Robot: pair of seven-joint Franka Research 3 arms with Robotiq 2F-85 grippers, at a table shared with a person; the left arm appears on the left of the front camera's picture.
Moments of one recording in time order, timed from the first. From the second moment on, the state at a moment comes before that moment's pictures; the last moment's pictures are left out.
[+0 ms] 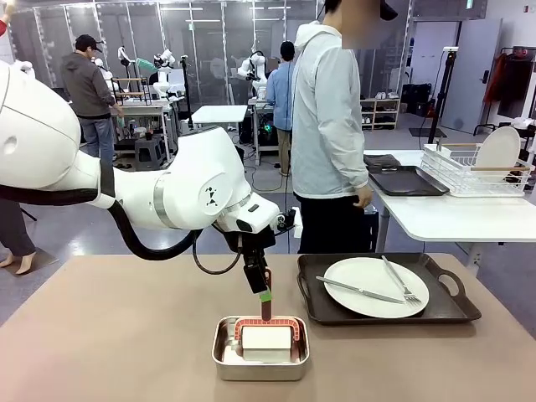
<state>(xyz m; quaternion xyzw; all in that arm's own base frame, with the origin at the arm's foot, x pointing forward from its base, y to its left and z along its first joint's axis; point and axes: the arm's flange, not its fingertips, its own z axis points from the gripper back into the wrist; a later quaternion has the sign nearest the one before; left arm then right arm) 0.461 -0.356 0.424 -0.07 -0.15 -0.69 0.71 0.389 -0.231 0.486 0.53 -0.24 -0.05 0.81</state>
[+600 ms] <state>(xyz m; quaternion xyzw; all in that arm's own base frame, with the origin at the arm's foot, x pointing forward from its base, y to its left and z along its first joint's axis) 0.502 -0.246 0.533 -0.26 -0.16 -0.48 0.82 0.389 -0.231 0.486 0.53 -0.24 -0.05 0.81</state>
